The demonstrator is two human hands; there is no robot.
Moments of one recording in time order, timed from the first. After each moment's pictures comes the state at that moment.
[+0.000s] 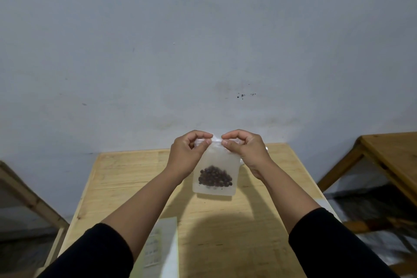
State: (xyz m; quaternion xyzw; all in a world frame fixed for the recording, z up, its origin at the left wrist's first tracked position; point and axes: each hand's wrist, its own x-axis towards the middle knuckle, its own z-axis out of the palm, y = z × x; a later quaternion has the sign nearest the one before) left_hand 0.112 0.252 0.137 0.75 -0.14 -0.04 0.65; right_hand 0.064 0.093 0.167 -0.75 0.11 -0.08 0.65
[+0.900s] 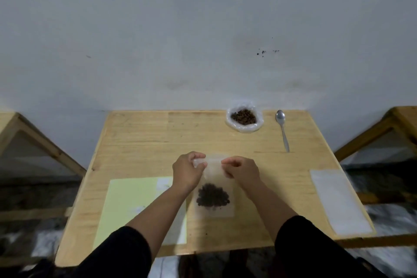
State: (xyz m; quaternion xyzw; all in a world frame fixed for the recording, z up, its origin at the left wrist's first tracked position) left_hand 0.056 0.271 0.014 0.87 0.02 -0.11 0.48; right_hand 0.021 0.114 0.020 -0.80 0.27 0.05 0.54
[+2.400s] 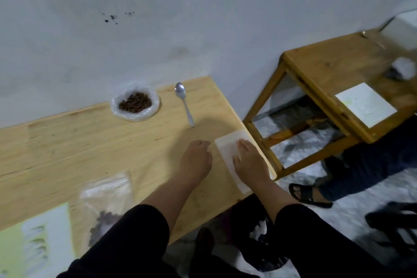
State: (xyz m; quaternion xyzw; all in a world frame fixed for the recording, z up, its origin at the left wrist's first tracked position) left_hand 0.004 0.013 -0.026 0.88 -0.34 -0.16 0.28; right_hand -0.103 -0.118 -0.020 -0.94 0.29 0.02 0.16
